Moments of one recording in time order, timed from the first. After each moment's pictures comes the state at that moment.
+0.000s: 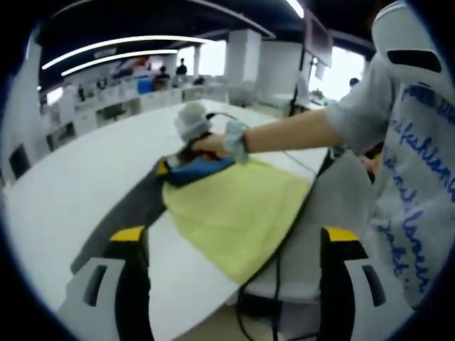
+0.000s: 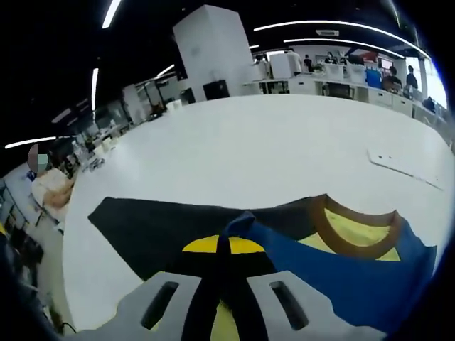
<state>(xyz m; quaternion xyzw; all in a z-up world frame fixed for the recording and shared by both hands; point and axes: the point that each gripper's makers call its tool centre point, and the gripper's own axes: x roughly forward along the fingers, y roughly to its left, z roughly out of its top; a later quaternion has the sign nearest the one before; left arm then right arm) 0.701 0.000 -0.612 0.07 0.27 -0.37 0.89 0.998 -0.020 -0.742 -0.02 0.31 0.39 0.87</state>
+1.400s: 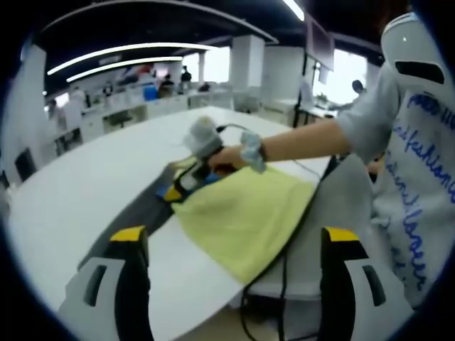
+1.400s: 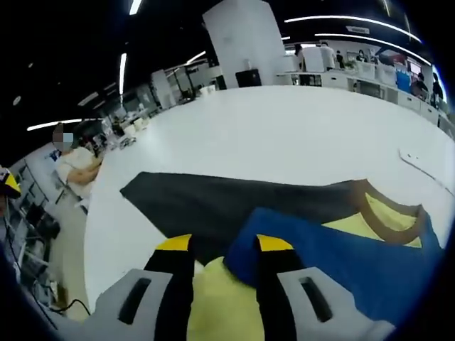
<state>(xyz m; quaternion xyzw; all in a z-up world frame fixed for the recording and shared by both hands) 0.696 0.010 -0.600 0.07 0.25 -0.35 0.90 0.938 0.001 -0.739 -0.04 0.31 0.48 0.82</state>
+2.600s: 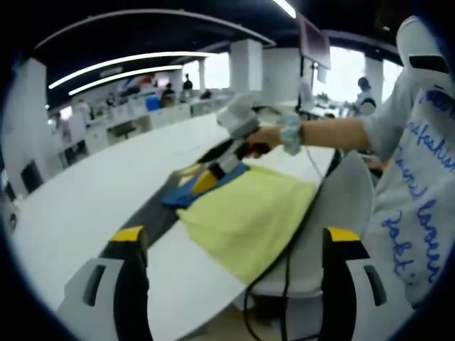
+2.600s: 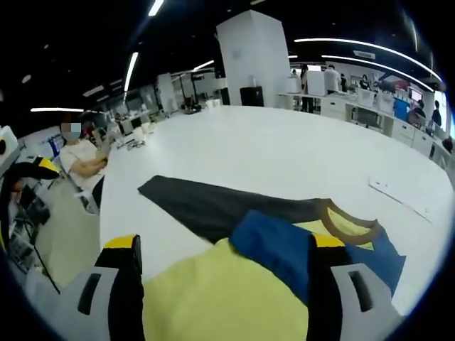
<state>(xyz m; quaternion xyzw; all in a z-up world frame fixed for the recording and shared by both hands) 0.685 0.010 -0.590 0.09 0.22 -0.34 0.91 0.895 -0.058 -0.669 -0.08 0.26 0.47 0.84</state>
